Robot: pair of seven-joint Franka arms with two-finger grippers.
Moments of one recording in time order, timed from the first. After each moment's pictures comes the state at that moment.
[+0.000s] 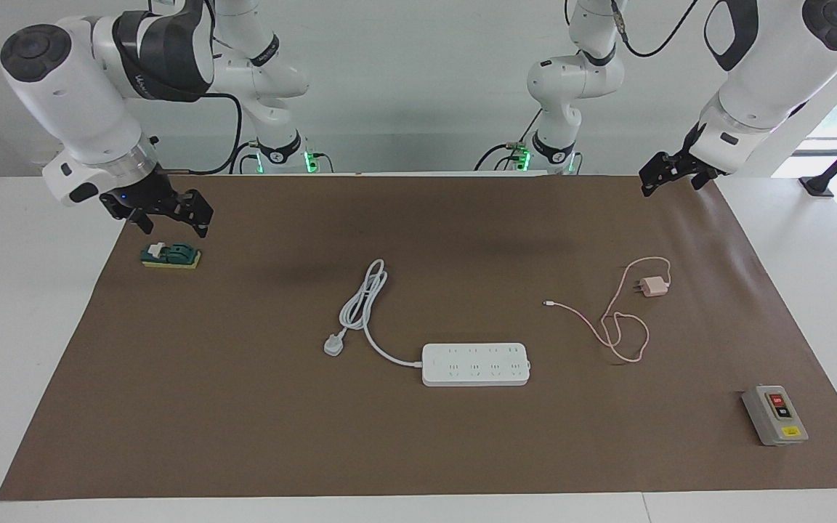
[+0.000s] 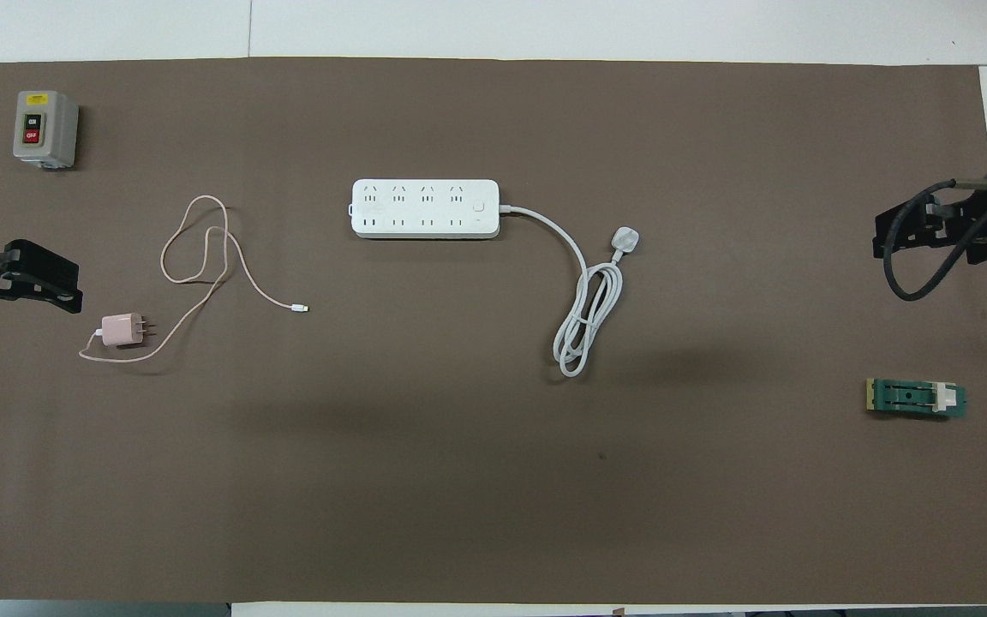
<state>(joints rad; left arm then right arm) 0.08 0.03 -0.15 -1.53 0.03 1.38 -0.09 -0.05 0.10 0.01 -1.58 -0.02 1.60 0.06</state>
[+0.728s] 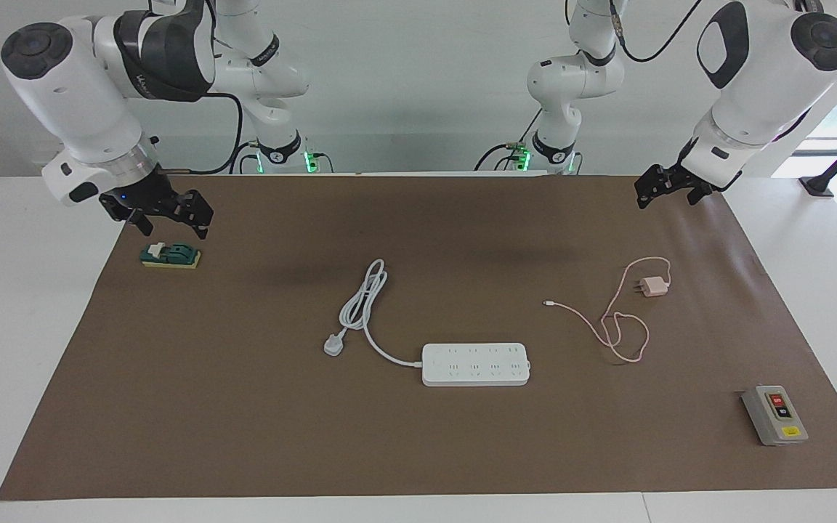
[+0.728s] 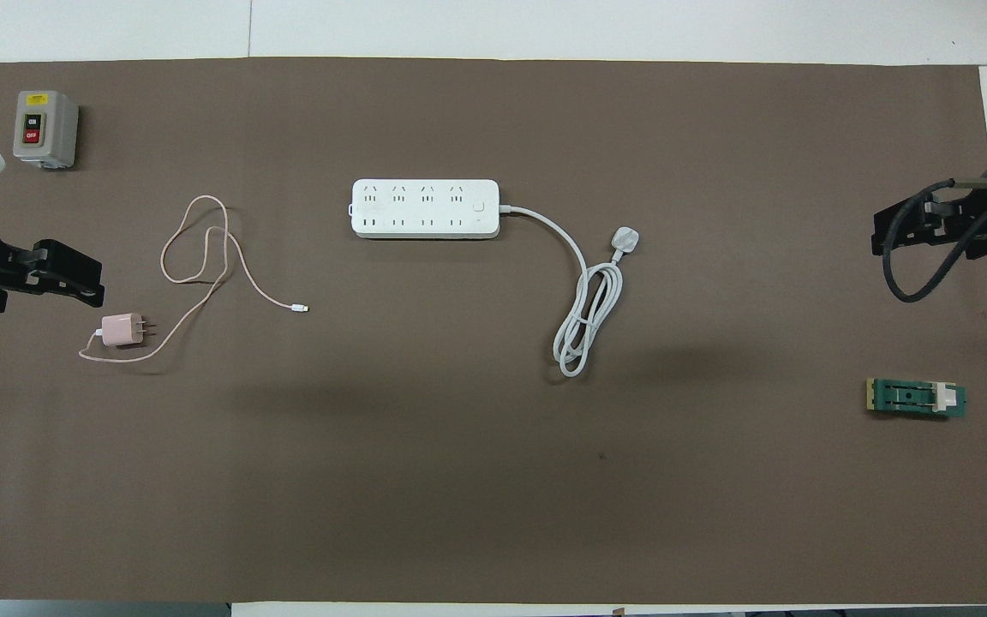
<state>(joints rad) 0.07 0.04 -0.15 -1.60 0.02 1.46 -0.06 -0.05 0.10 0.01 -1.58 -0.02 1.60 0.03</state>
